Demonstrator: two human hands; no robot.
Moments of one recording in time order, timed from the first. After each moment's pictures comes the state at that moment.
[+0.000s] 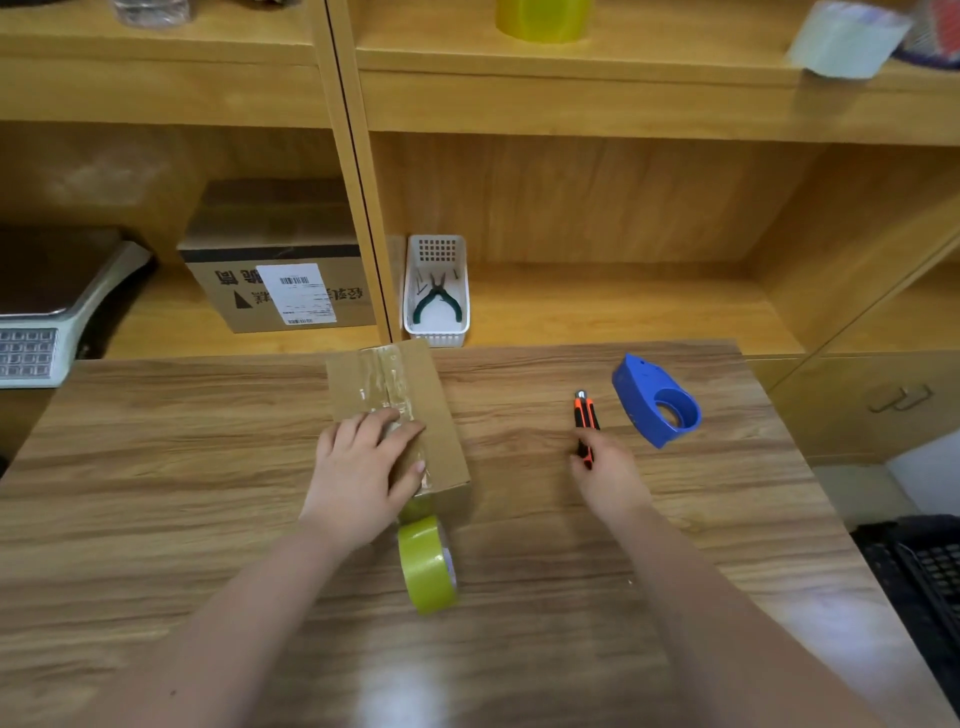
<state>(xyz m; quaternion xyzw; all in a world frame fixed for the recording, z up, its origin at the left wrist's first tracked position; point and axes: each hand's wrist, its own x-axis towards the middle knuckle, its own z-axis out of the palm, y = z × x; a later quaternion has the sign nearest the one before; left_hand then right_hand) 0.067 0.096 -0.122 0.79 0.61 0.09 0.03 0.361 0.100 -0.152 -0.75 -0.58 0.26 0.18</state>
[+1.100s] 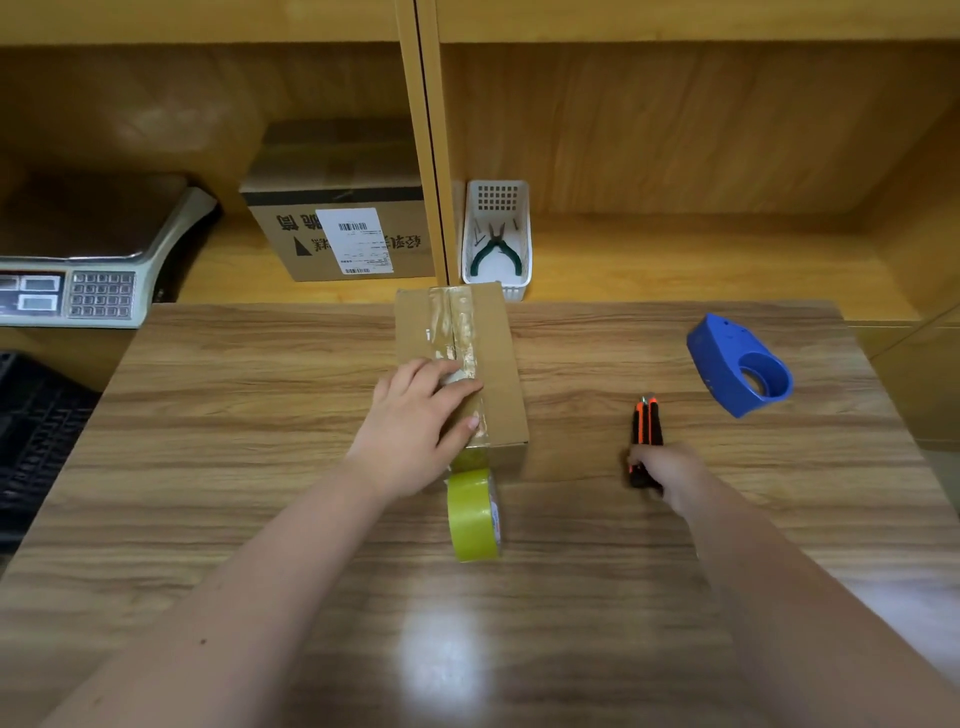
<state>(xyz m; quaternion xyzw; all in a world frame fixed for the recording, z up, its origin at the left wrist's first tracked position) 0.049 0.098 -0.123 0.81 0.57 0.11 0.09 0.355 0.111 -0.203 -0.82 -0.20 0.50 0.21</state>
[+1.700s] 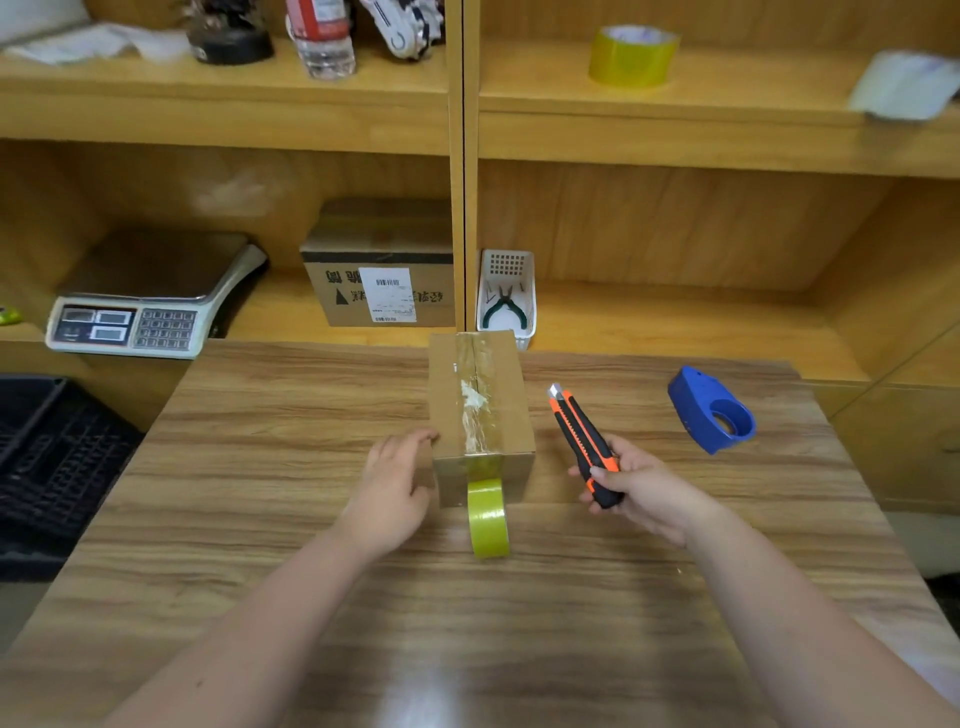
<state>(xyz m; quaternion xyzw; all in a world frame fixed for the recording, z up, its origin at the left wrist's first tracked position) 0.011 0.025 -0.108 0.69 0.64 0.17 0.28 0.313 0.051 -0.092 -0.55 -0.39 0.69 0.28</state>
